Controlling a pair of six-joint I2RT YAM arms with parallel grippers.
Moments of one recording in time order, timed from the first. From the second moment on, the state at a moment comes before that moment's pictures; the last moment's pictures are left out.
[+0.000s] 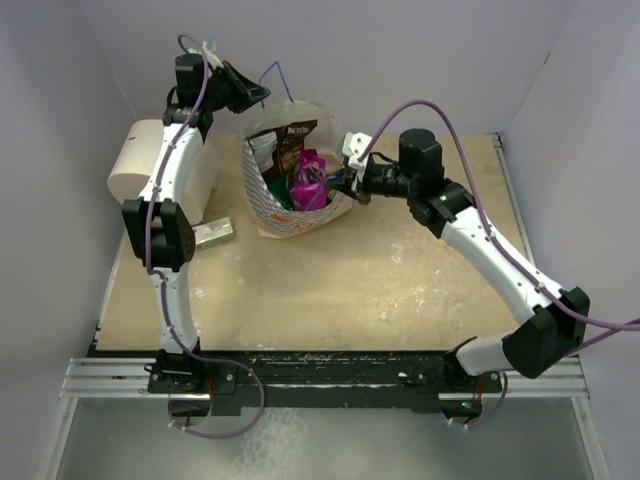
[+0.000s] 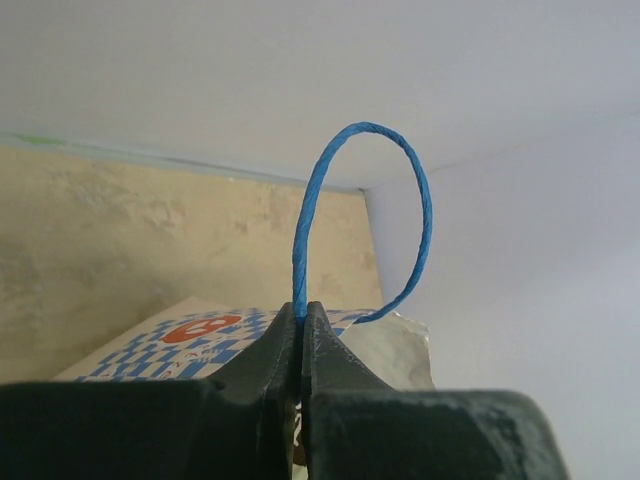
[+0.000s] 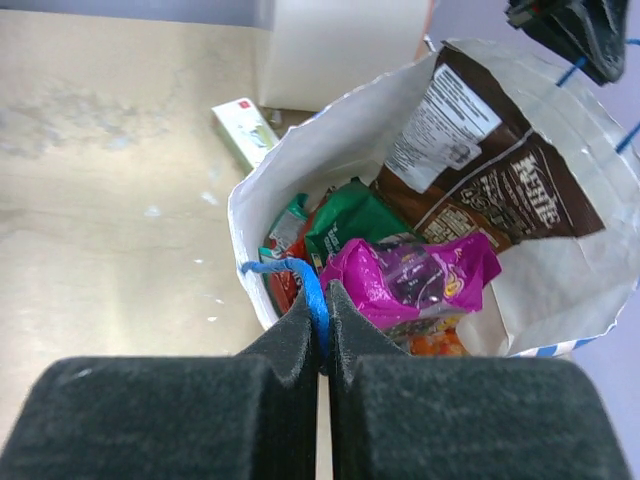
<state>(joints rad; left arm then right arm) -0.06 2.21 2.25 -0.24 0.54 -0.90 0.52 1.42 1.38 -0.22 -0.68 -0.48</state>
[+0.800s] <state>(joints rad) -0.15 1.70 1.77 -0.52 0.55 -0.78 0.97 1.20 1.19 -0.24 -0.47 -0.18</state>
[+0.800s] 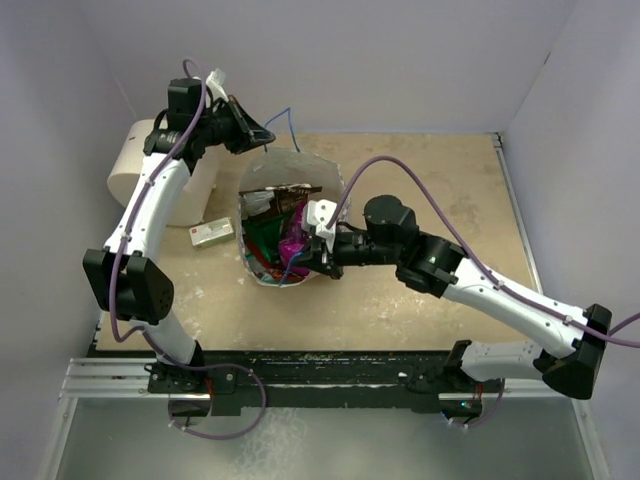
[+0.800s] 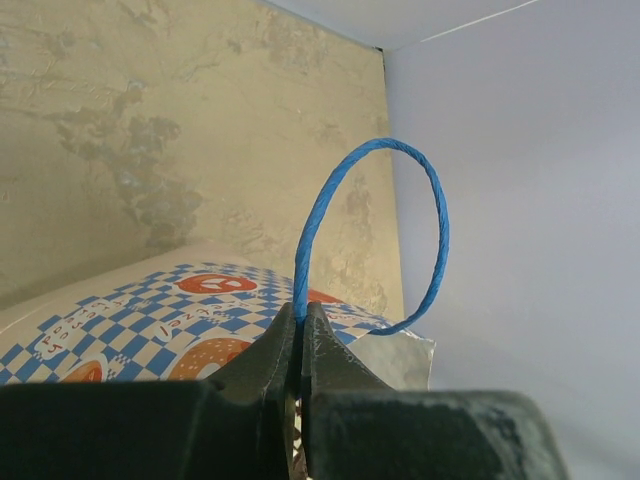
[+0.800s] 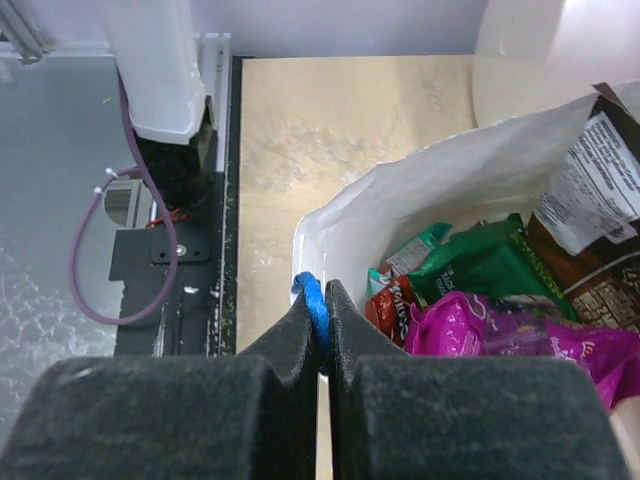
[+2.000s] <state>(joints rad) -0.14 1.77 2.09 -0.66 0.44 -0.63 0.94 0.99 1.32 -0.49 0.02 -0.41</state>
